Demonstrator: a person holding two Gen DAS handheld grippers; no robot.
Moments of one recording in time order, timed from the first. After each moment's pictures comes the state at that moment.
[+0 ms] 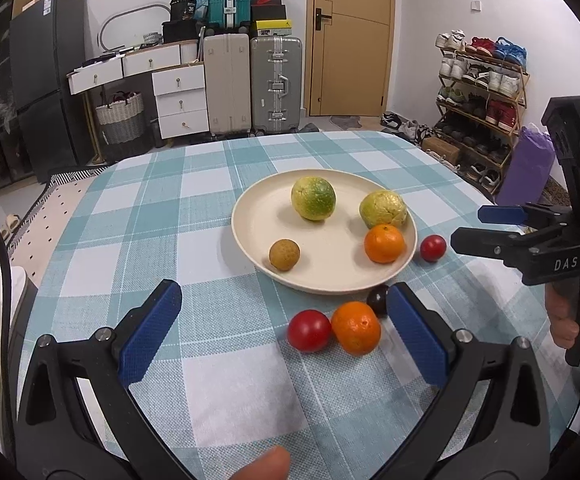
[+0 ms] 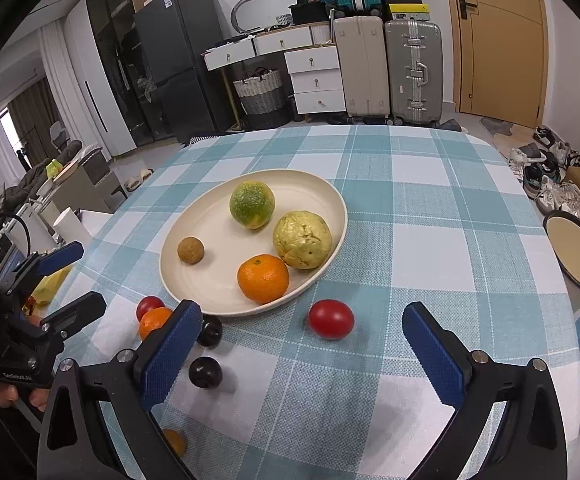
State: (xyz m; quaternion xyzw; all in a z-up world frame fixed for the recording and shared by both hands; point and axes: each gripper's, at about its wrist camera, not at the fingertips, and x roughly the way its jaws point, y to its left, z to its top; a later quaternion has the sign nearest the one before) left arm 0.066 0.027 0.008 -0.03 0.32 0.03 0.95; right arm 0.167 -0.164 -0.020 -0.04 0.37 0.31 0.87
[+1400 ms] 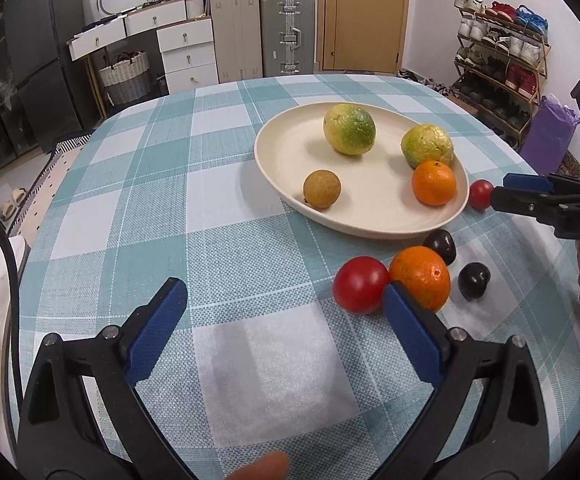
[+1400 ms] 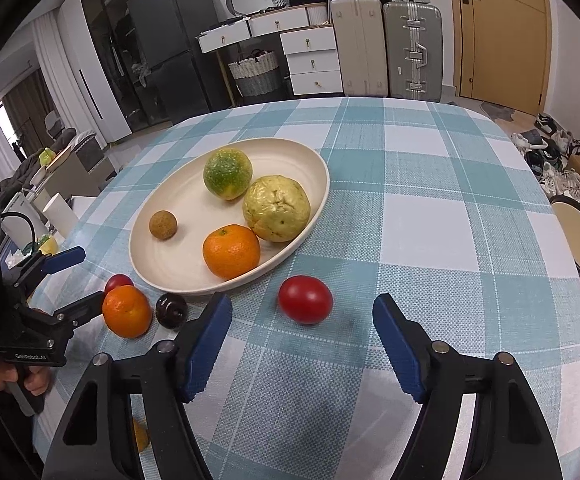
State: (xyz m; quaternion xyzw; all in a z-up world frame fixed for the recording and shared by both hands) left arm 0.093 0.047 -0.043 -0.02 0.41 0.05 0.91; right arm 0.185 -0.167 -0.049 -0.05 0.40 0.30 0.86
